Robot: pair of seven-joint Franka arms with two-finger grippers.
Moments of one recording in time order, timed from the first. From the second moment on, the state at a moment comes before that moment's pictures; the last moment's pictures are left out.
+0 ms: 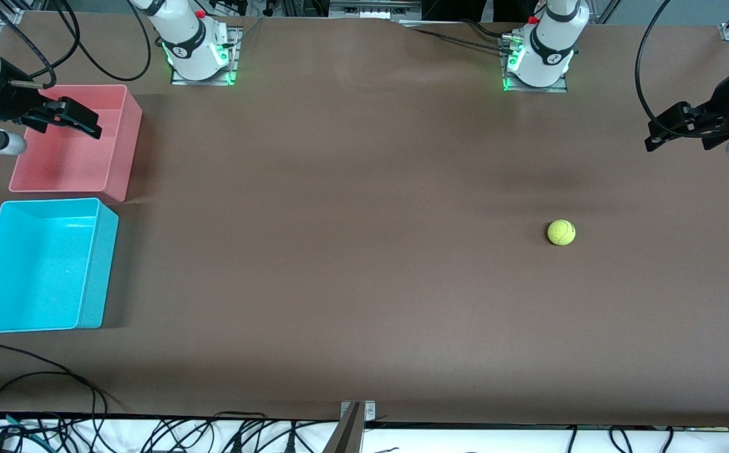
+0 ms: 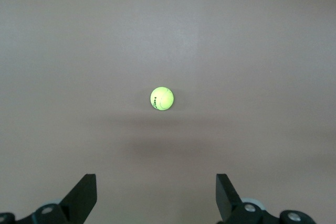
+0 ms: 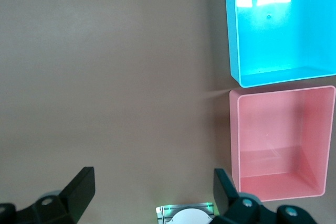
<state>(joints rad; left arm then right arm) -0.02 0.01 -0.01 -1.51 -0.01 1.47 -0.09 0.08 -0.01 0.00 -1.58 0.00 1.46 0.18</state>
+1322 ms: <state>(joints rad) -0.02 0.01 -0.01 -1.51 -0.01 1.47 -0.09 0.08 -0.04 -0.01 -1.54 0.00 1.38 0.18</state>
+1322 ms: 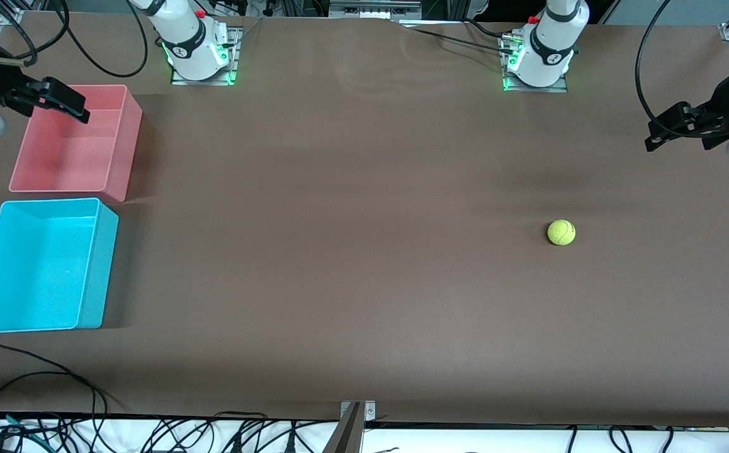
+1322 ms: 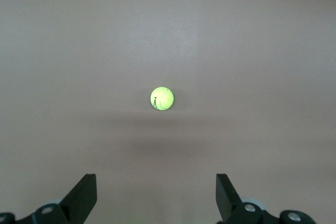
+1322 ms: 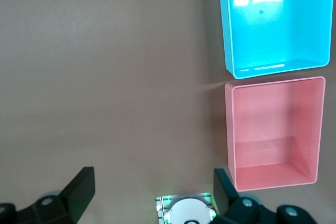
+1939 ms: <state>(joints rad) -0.02 0.01 -0.01 -1.51 -0.01 1.47 -0.09 0.08 -0.04 -0.01 -1.53 0.01 1.32 0.17</state>
